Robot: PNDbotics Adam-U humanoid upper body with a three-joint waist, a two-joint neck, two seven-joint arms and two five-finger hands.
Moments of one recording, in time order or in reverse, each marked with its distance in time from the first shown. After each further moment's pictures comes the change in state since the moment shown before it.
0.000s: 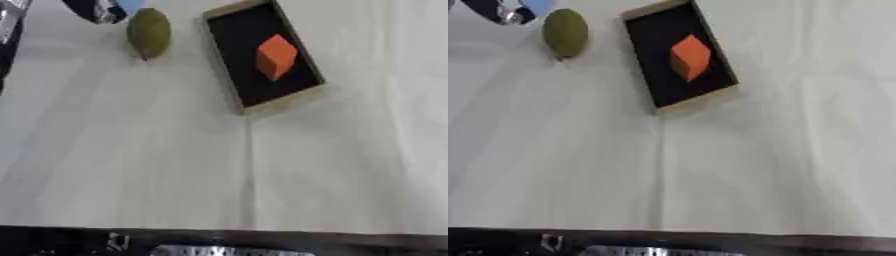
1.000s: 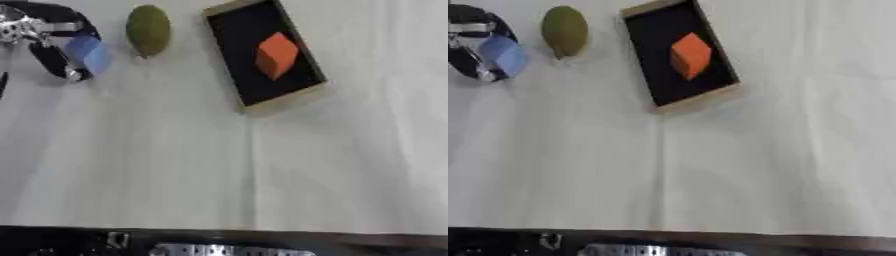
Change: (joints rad) left arm 0.164 0.109 0.017 0.184 -0.071 -0.018 0.021; right arm -0.001 0.000 0.000 0.000 0.007 0.001 -0.002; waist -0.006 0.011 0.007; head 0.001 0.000
